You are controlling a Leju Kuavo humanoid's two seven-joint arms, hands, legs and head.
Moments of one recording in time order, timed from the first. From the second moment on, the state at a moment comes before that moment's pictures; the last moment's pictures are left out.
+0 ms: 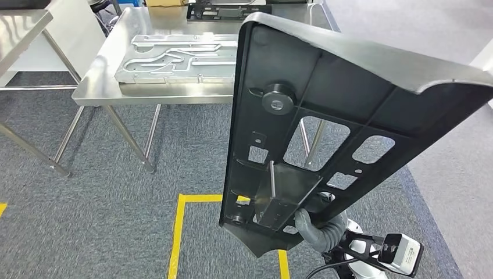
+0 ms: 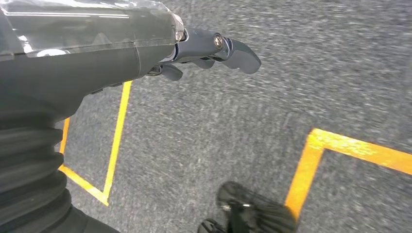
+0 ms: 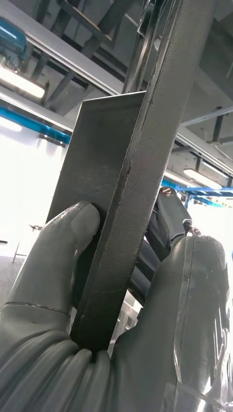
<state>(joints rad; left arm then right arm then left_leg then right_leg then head) -0.07 0.00 1.37 -0.24 -0.97 0.09 -0.21 -0.04 -0.06 0.29 -1.86 -0.12 0.45 -0.70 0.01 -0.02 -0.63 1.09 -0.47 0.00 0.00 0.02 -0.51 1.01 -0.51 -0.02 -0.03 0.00</state>
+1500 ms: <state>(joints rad) -0.06 -0.01 1.38 -0.24 -0.95 0.08 -0.22 -0.05 0.00 0.25 -1.91 -0.11 0.46 -0.70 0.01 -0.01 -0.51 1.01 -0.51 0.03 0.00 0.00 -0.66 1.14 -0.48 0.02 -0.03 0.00</state>
